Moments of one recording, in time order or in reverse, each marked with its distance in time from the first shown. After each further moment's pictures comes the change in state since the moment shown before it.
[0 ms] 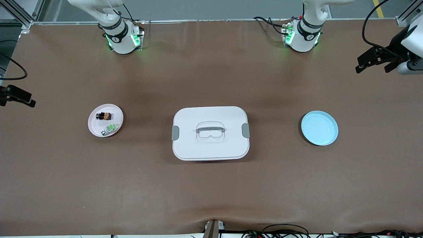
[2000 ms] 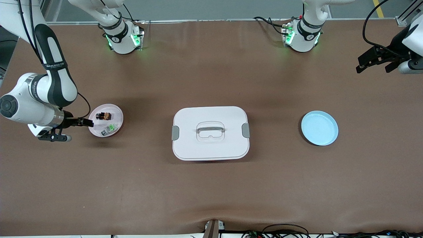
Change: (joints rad) left arm -0.001 0.002 -0.002 0.010 0.000 0.000 0.000; right arm -0.035 0.192 0.003 -0.606 0.069 0.633 -0.077
